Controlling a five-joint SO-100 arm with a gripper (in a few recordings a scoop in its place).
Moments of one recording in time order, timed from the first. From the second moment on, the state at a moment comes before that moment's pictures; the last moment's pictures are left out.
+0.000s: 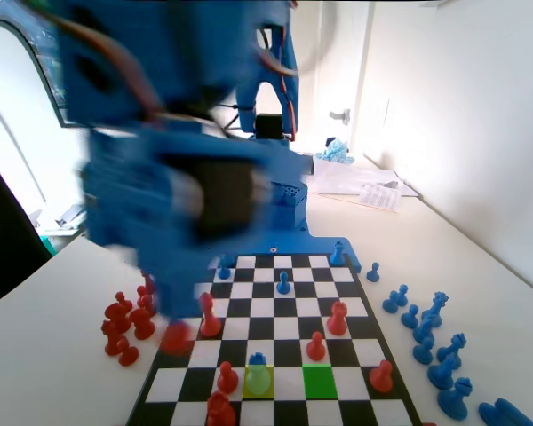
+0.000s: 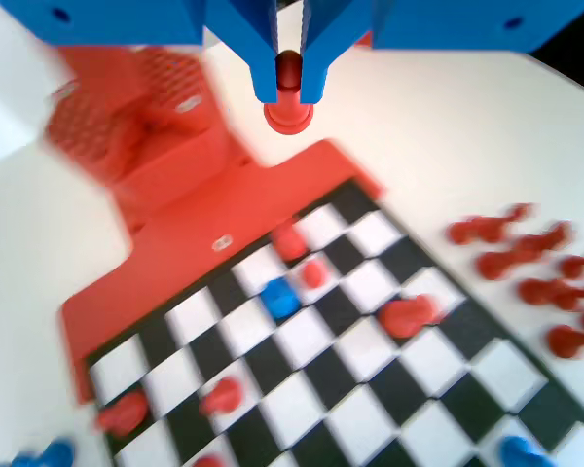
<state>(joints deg) 13.1 74.0 75.2 67.8 -65.4</state>
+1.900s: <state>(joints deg) 51.9 74.9 108.5 46.3 -77.3</state>
